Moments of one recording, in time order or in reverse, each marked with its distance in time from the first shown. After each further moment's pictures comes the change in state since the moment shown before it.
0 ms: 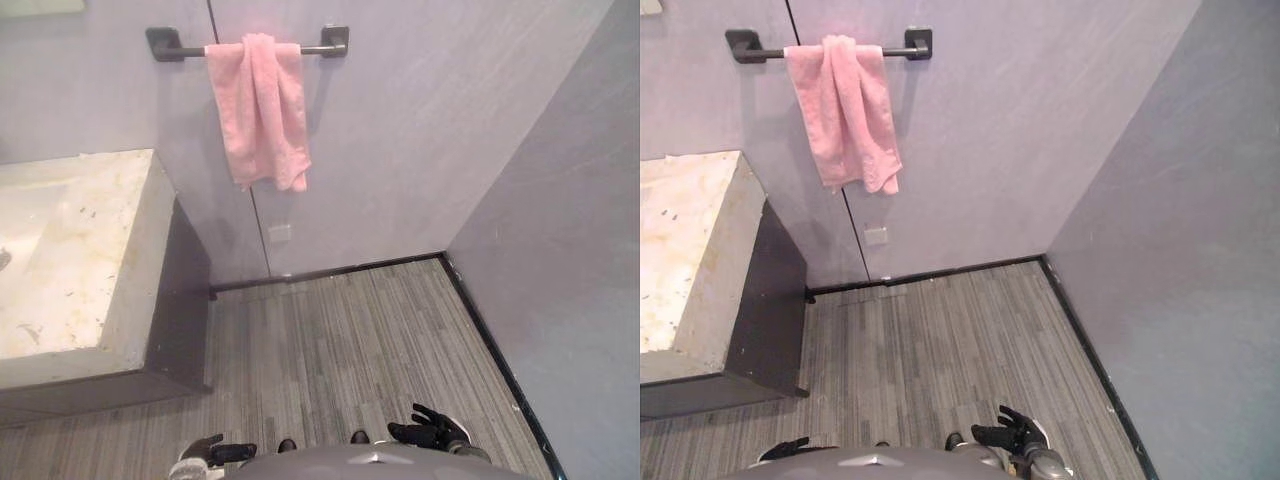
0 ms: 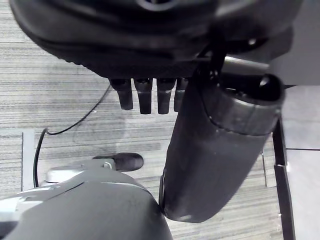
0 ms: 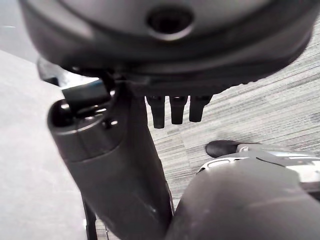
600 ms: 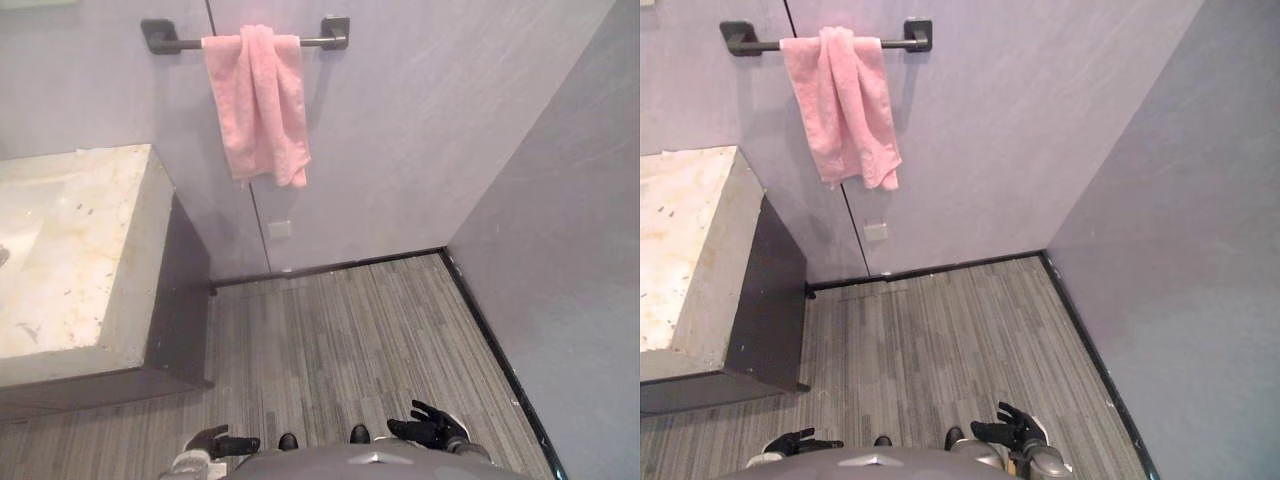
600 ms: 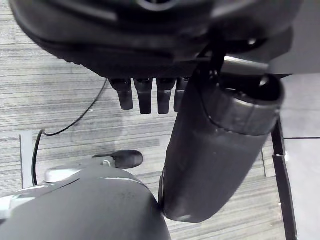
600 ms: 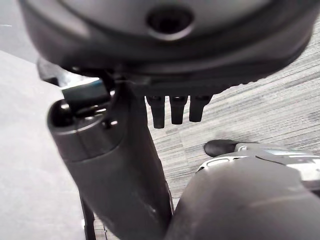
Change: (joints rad) left arm -0.018 0.006 -0.023 -0.009 0.014 -0.001 -0.014; right arm -0.008 0.000 0.000 -0.001 0.003 0.001 0.000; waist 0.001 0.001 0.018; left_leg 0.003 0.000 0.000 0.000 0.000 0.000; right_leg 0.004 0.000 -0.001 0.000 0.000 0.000
